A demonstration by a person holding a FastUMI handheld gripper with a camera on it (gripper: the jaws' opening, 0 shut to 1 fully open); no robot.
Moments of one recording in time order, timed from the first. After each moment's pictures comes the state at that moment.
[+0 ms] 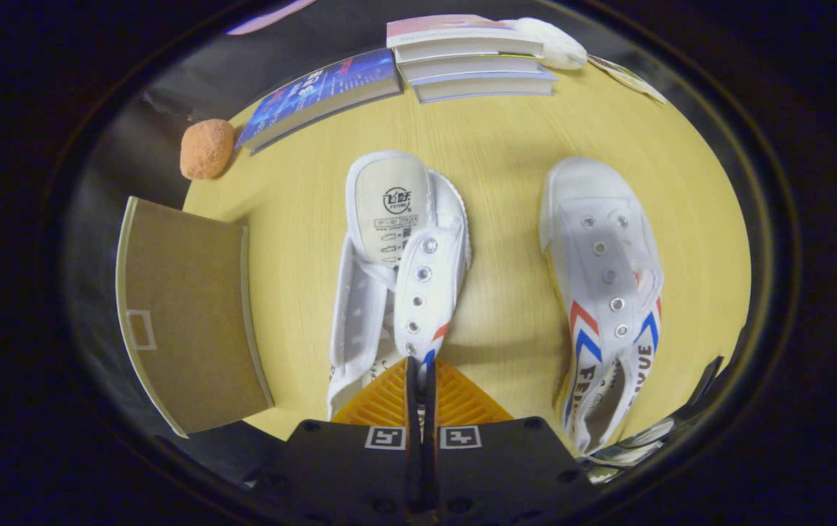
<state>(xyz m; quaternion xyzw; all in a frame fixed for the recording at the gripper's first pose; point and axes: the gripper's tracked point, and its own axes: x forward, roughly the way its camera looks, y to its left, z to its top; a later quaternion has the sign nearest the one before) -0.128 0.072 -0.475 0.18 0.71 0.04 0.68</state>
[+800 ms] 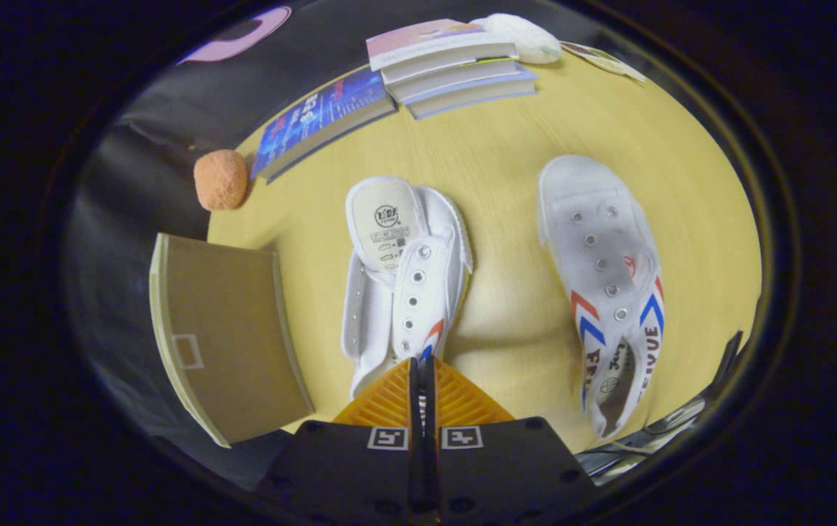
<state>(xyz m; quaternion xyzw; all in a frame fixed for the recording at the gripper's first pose) -0.142 0.053 -0.471 0.23 0.70 0.03 0.68</state>
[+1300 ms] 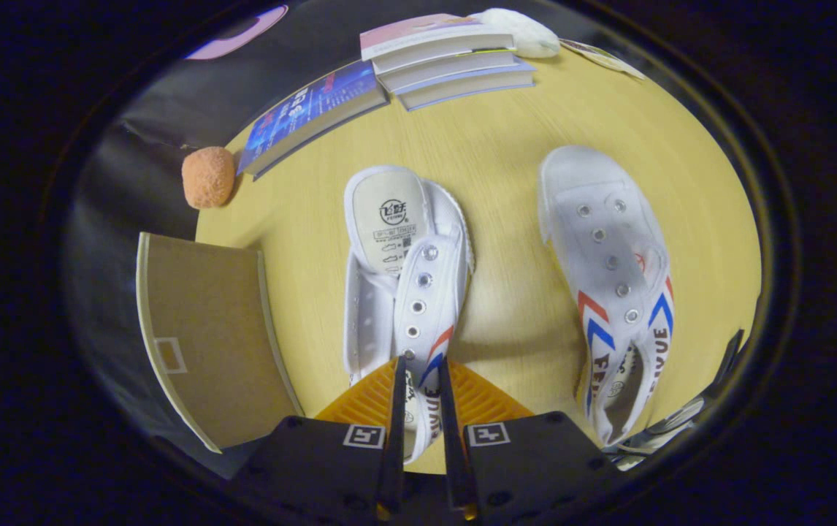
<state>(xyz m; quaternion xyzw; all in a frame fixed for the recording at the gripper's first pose) -0.135 0.063 -0.483 0.24 0.70 0.02 0.67</state>
